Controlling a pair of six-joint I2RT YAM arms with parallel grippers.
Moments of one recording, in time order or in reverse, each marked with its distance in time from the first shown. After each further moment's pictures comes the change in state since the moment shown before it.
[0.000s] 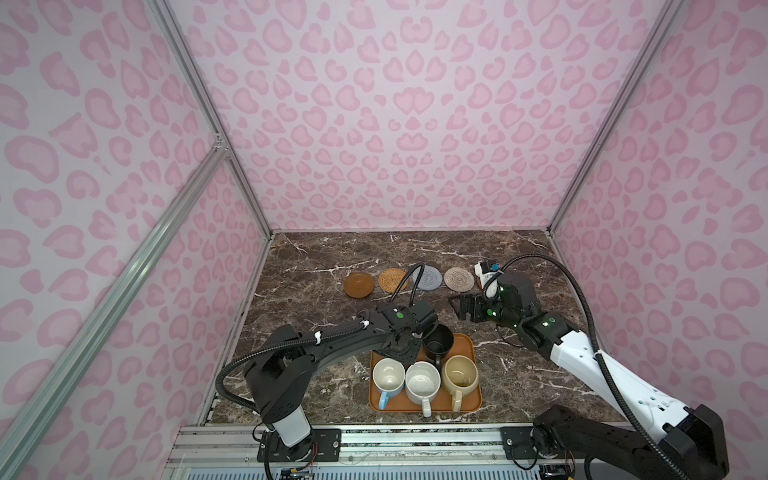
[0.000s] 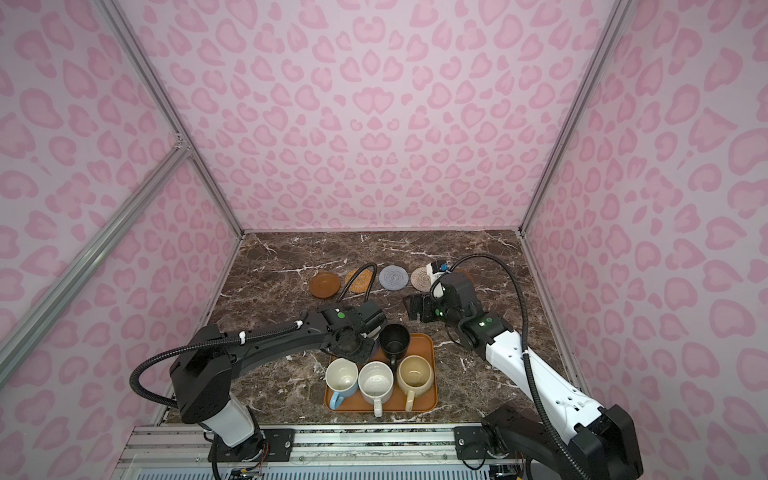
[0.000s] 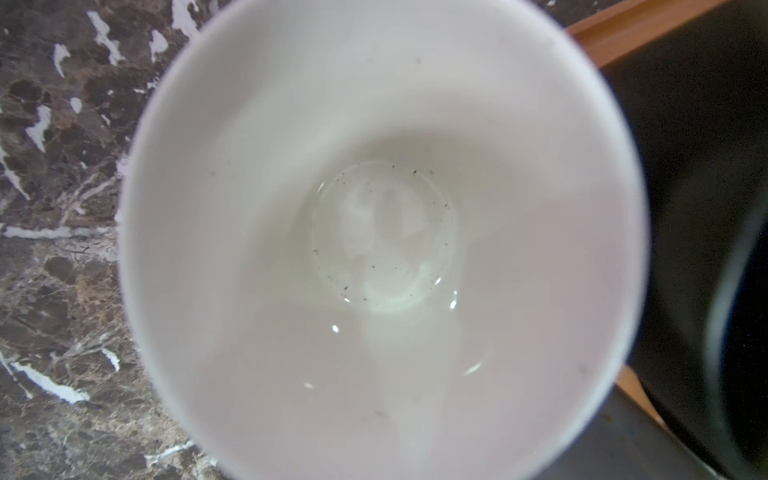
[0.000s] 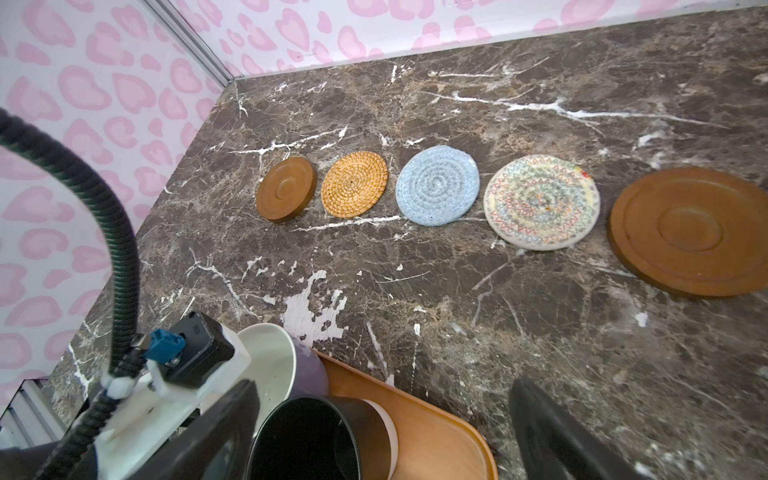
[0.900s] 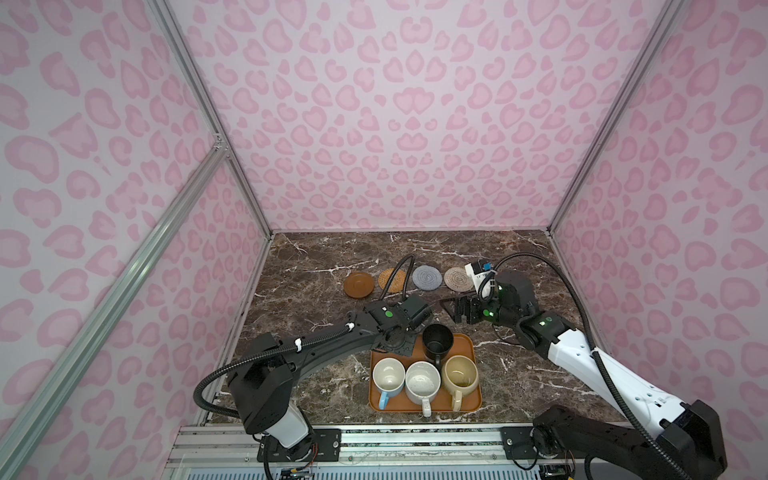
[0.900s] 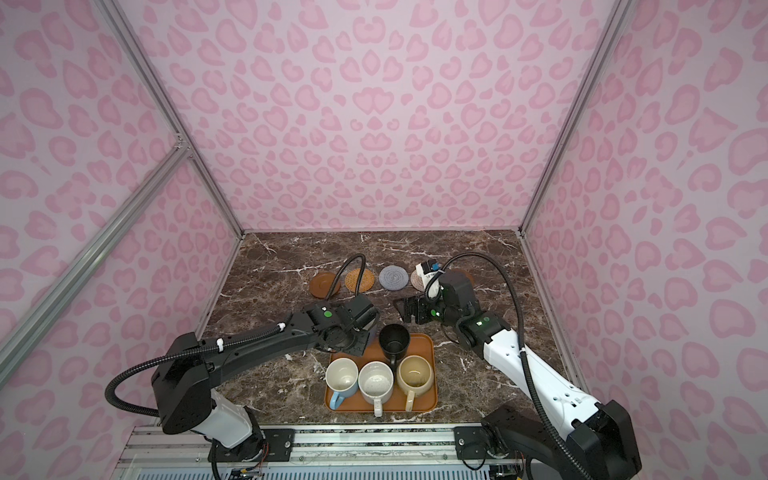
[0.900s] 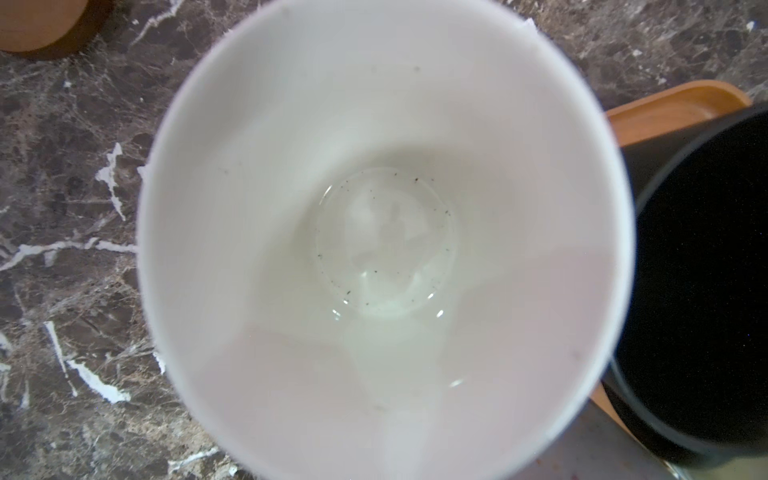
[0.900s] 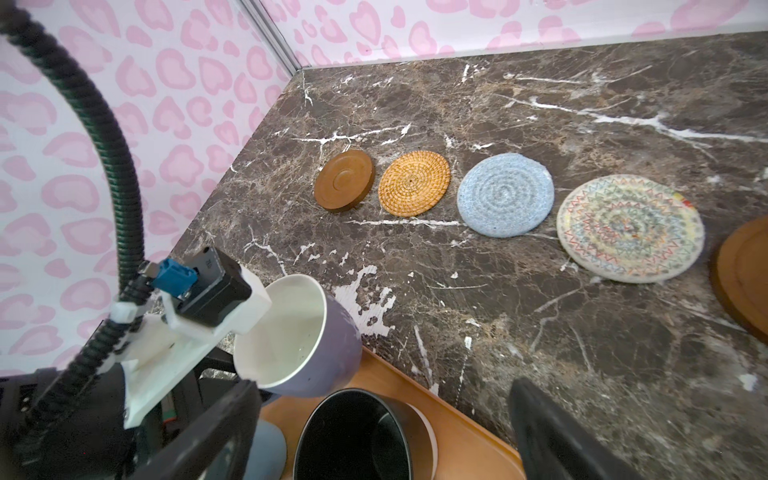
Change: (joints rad) left arm 0.019 -0.104 -0.019 0.032 -0.085 -0.039; right arm 0.026 0.018 0.000 0.062 -0.144 -0.044
